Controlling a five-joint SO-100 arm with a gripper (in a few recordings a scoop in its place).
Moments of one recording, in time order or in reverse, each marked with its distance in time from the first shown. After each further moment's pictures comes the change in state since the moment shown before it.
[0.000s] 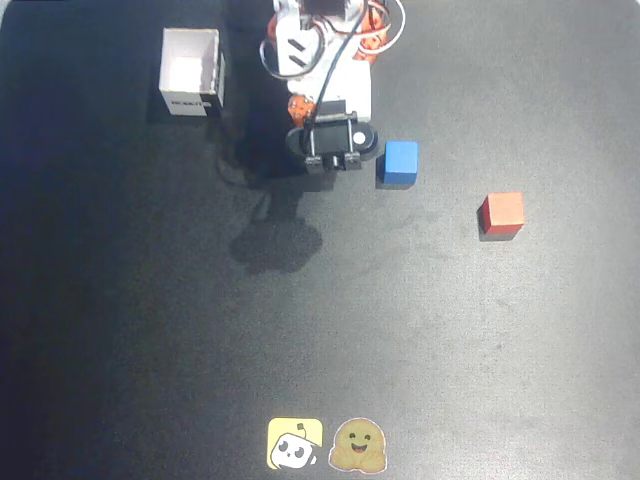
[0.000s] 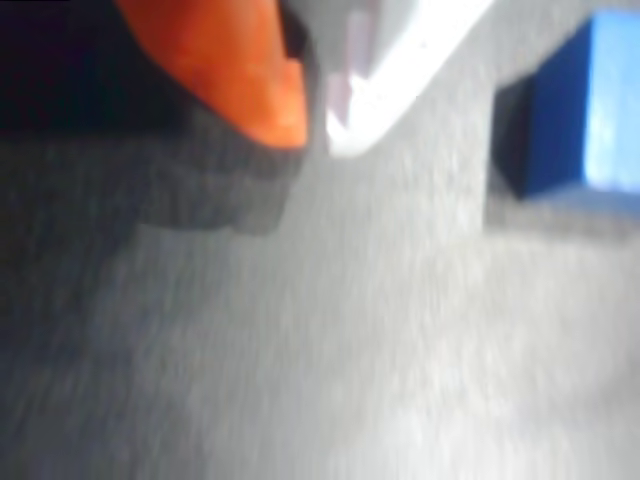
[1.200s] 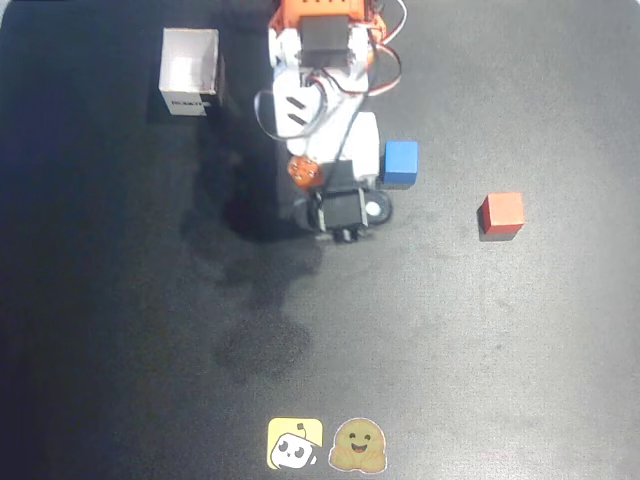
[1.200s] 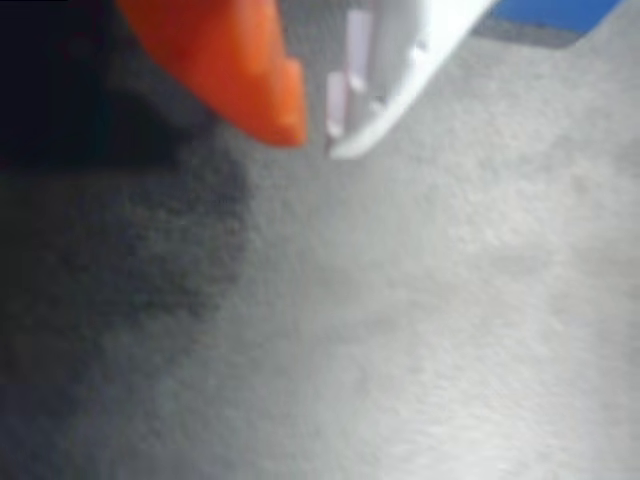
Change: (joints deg) arm -1.9 -55.8 -42.1 -10.1 -2.5
